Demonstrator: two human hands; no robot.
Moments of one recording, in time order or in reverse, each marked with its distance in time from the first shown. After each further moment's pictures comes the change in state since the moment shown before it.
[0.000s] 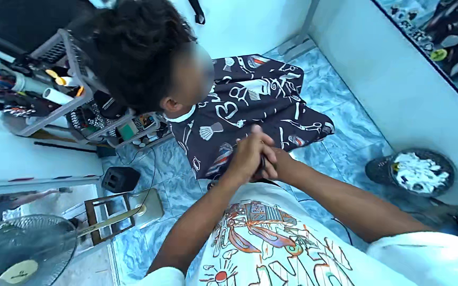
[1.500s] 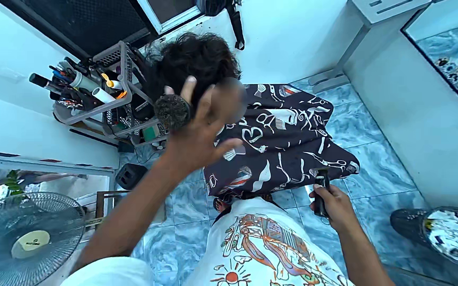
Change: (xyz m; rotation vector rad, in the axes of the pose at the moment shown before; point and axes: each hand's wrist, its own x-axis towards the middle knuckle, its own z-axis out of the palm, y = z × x) left_hand -0.036 0.137 -0.131 1.853 0.450 0.613; right_hand -0.049 0.084 0.019 1.030 0.507 0.777
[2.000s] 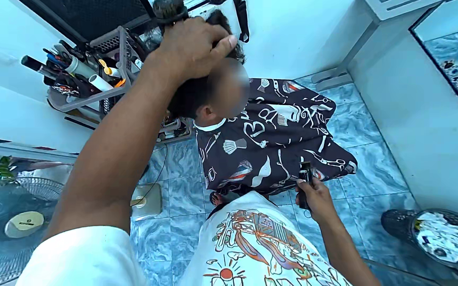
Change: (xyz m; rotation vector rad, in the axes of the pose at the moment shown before) left_hand 0.126 -0.091 -0.010 -0.048 -0.360 -0.198; right_hand 0.000 0.001 0.035 -0.015 -0.107 -0.078
